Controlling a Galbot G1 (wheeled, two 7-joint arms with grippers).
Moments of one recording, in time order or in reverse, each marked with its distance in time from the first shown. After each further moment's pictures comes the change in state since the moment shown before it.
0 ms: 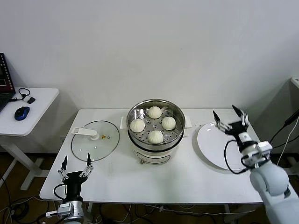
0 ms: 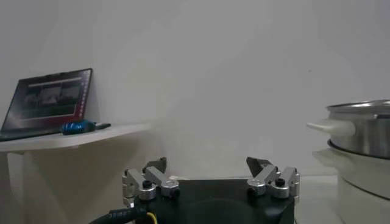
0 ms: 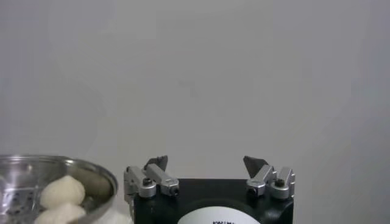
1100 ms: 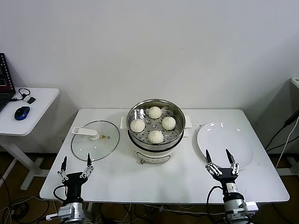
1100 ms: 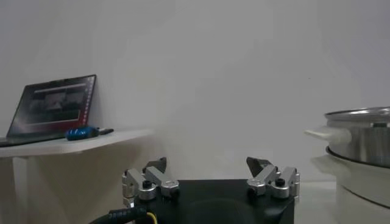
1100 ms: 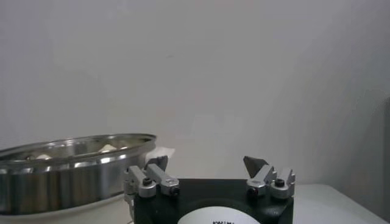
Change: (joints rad) left arm 0.024 -0.022 0.003 -0.028 0.022 -0.016 -0.011; right arm -0.337 0.434 0.028 0.056 -0.158 0.236 -0.039
